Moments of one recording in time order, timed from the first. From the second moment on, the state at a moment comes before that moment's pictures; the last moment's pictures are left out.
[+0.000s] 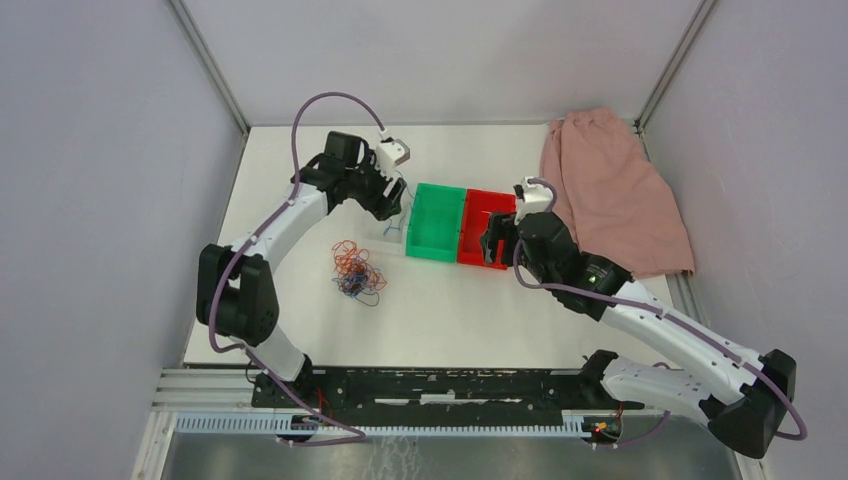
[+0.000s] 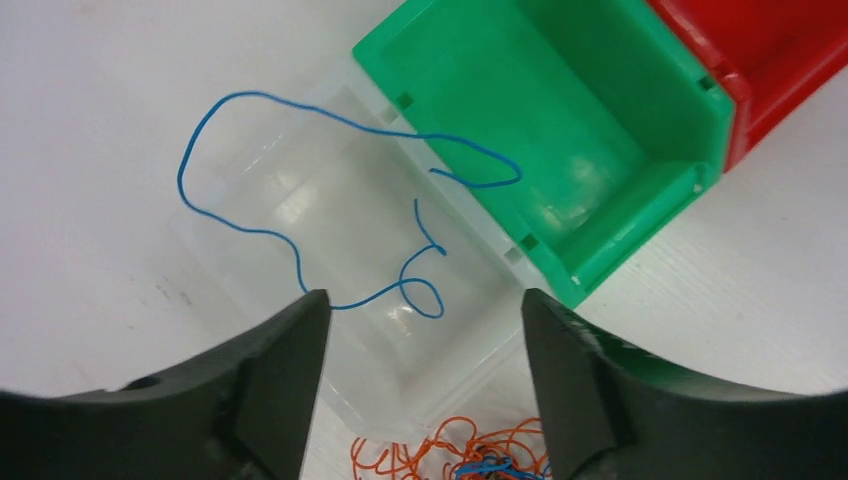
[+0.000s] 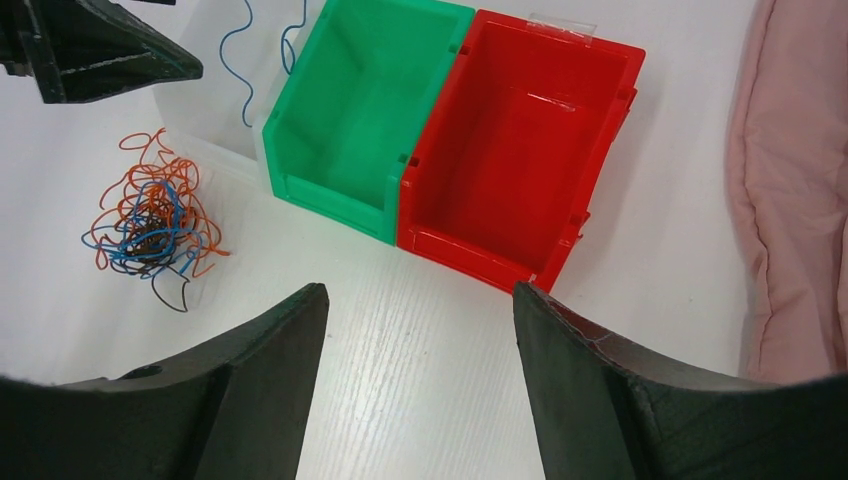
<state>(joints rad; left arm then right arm) -0.32 1.64 1.28 -0.43 0.37 0.43 0.81 1.00 0.88 -0.38 0.40 0.46</state>
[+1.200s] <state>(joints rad) -0.39 1.81 1.42 -0.40 0.32 0.26 0.81 0.97 0.89 -0.44 0.42 0.48</state>
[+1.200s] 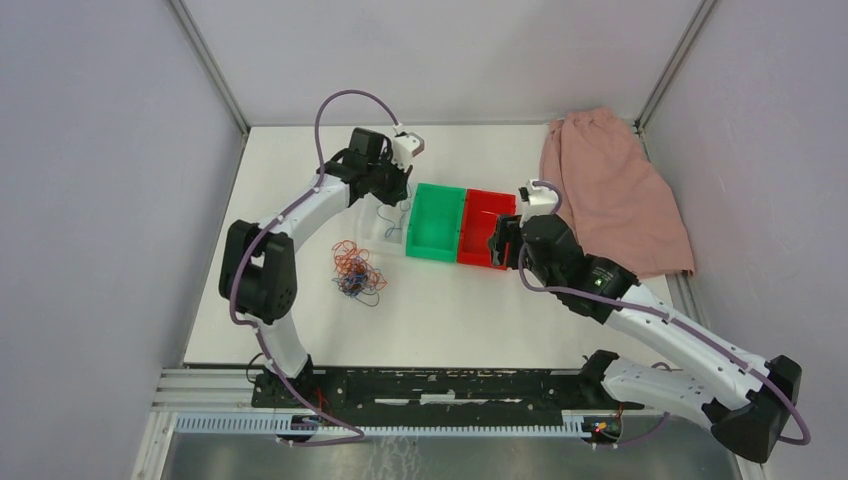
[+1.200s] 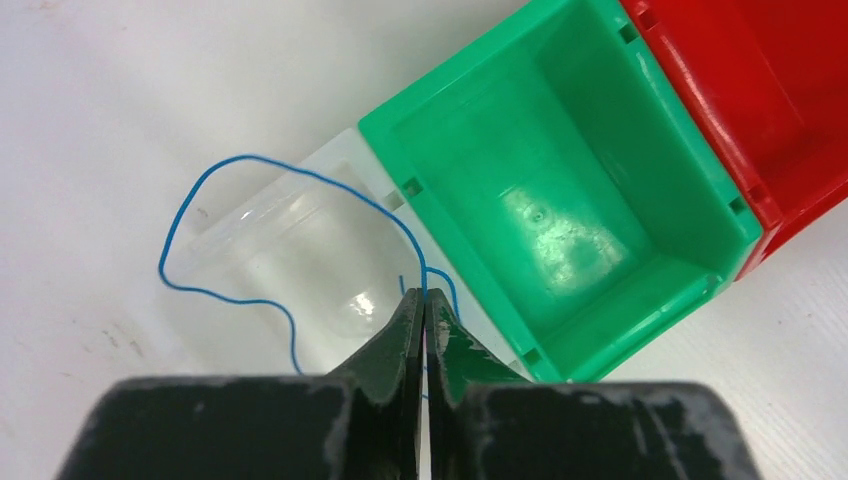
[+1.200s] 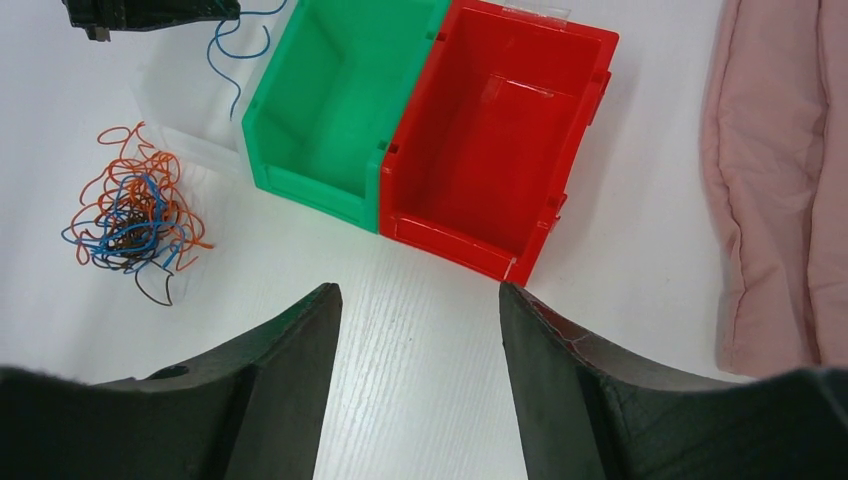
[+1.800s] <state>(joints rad) -0.29 1.74 1.24 -0.40 0.29 0.26 0.81 0.97 0.89 -0.43 0.40 0.48</state>
